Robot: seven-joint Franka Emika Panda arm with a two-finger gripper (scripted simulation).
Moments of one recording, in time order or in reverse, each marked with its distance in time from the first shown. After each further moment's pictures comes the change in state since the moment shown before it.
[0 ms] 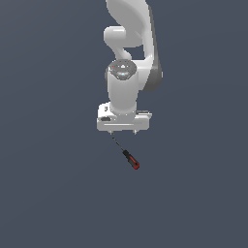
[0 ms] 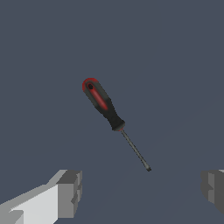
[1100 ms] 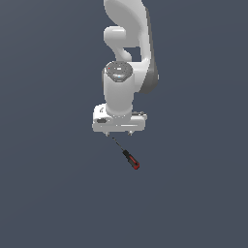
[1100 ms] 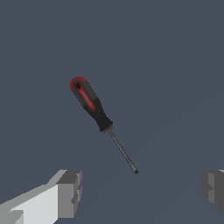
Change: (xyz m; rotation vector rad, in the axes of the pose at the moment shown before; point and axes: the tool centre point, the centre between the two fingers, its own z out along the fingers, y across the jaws) arm 0.003 0.019 0.003 -0.032 -0.002 -0.033
